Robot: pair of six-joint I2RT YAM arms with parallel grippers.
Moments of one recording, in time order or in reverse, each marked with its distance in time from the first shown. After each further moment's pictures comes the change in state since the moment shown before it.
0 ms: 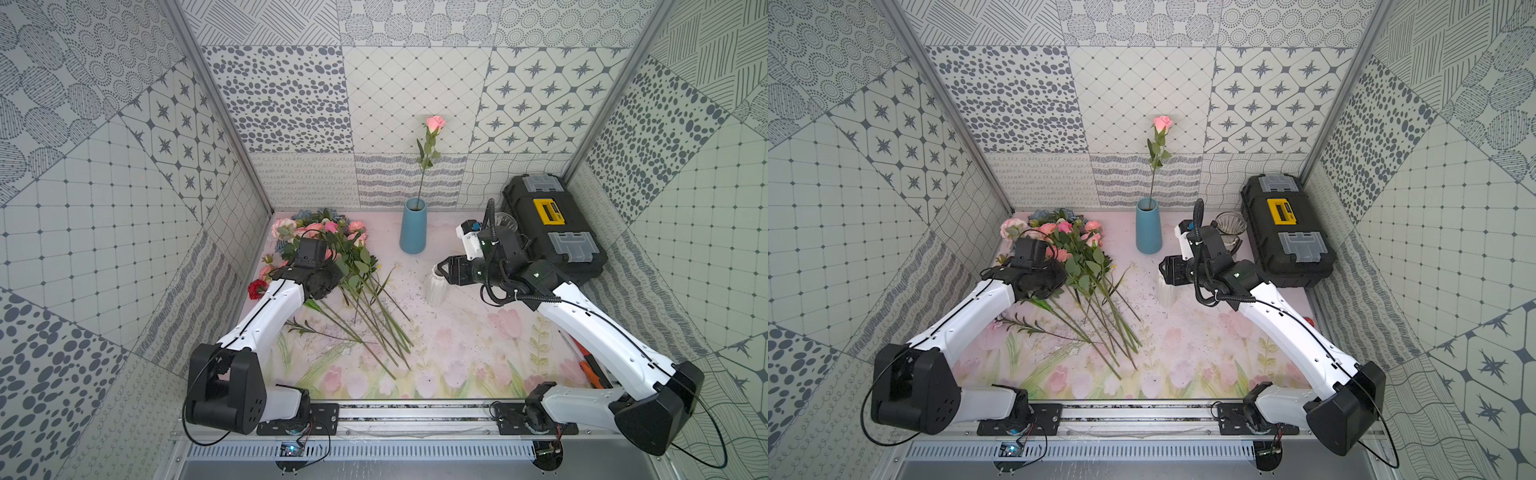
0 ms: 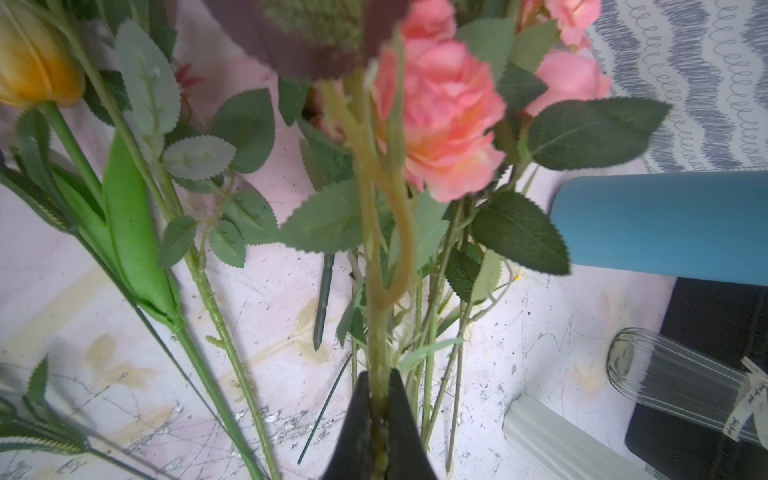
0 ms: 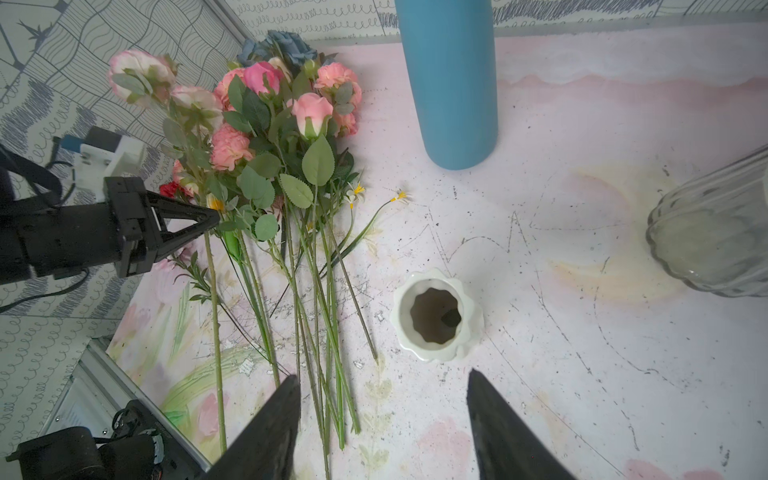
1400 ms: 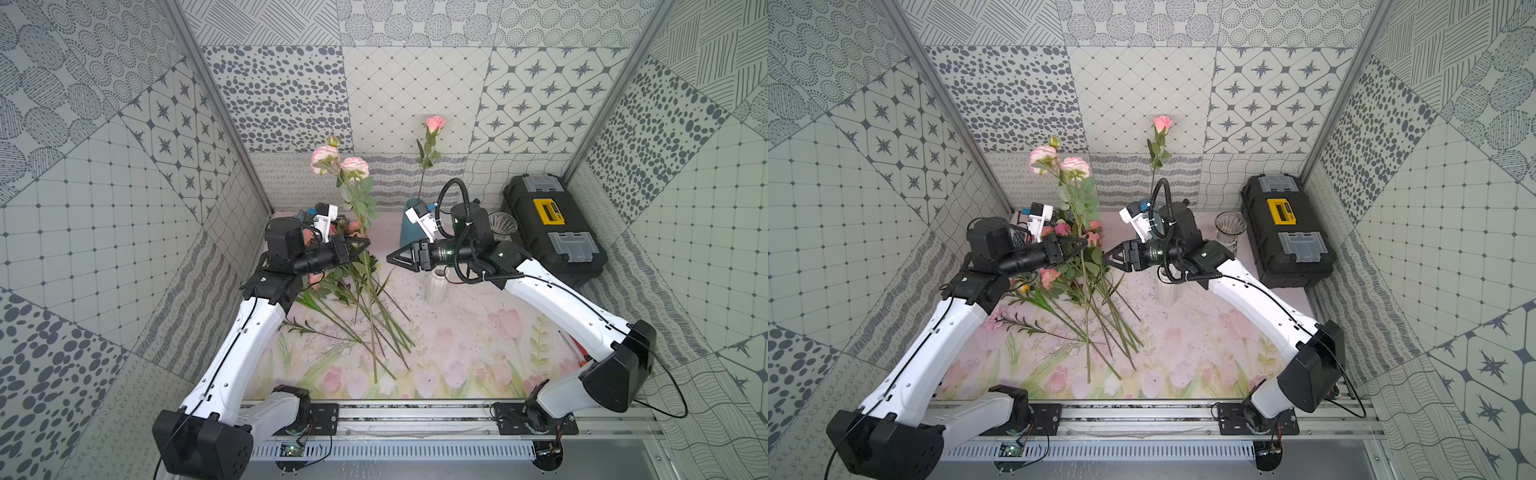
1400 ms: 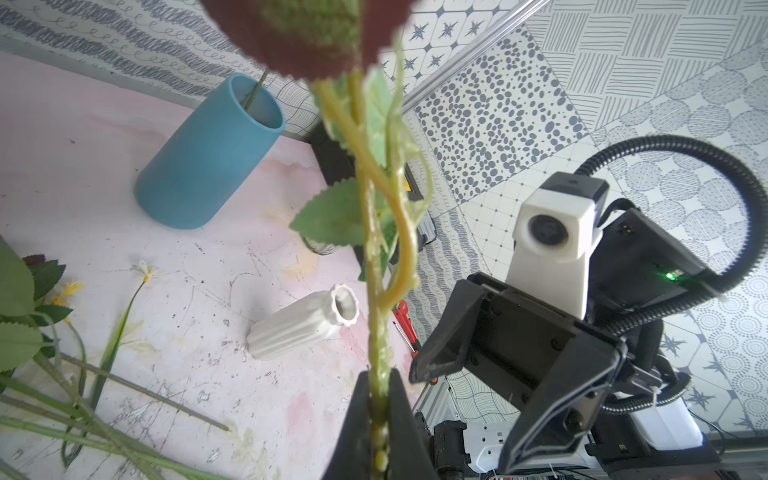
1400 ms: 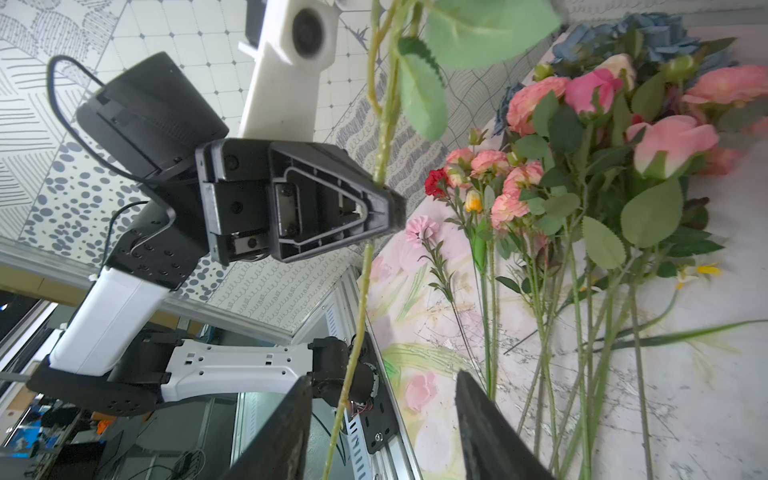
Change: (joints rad) left arm -0.011 -0.214 0.100 0.352 0.765 0.153; right arm 0.101 0.248 0.219 0.330 -0.638 0.126
